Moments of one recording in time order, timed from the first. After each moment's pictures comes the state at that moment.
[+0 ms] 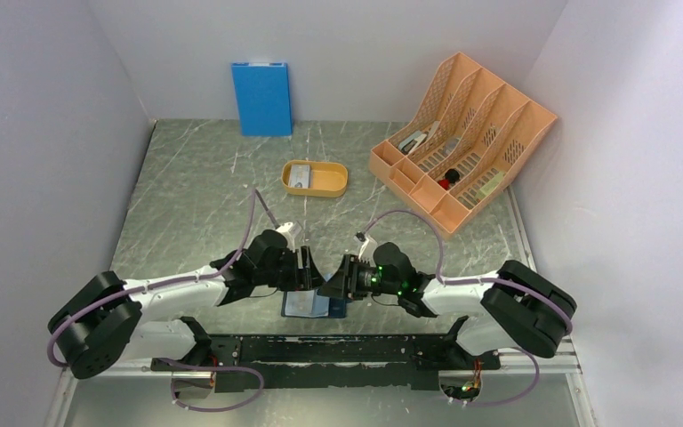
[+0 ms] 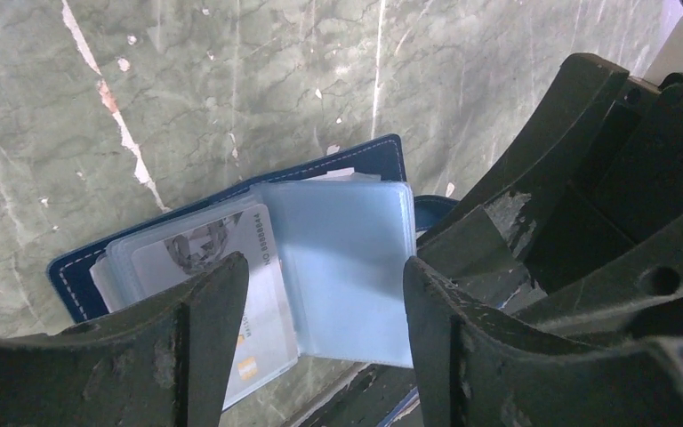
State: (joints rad) left arm -0.84 1.22 0.44 0.09 0.16 -0.84; right arm 0.89 1.36 0.29 0.63 -0.35 0.98
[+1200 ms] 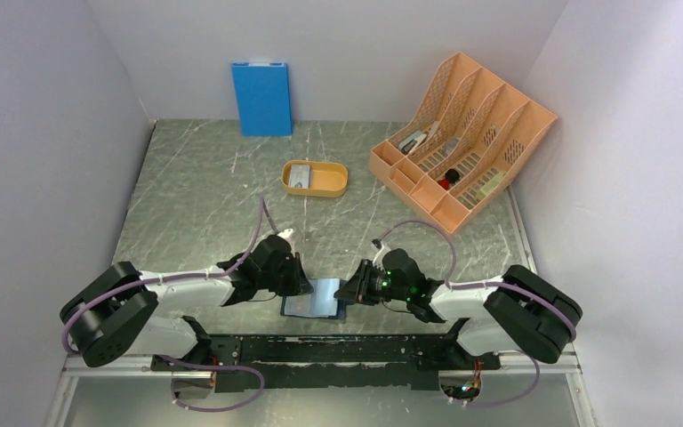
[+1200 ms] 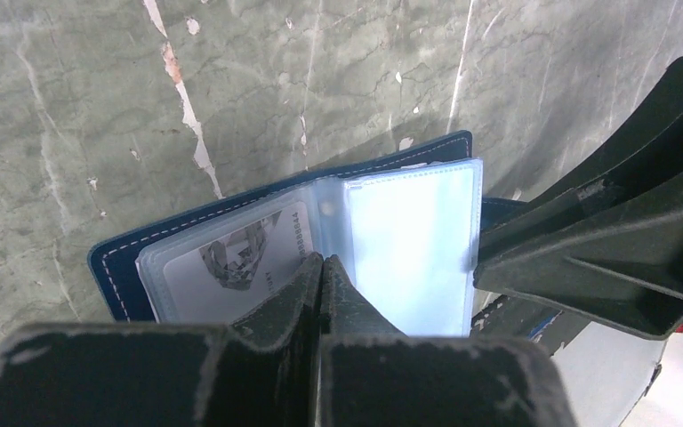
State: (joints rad) left arm -0.85 1.31 0.41 0.12 0.12 -0.85; right arm 0.84 1.33 0.19 0.61 -0.31 1.06
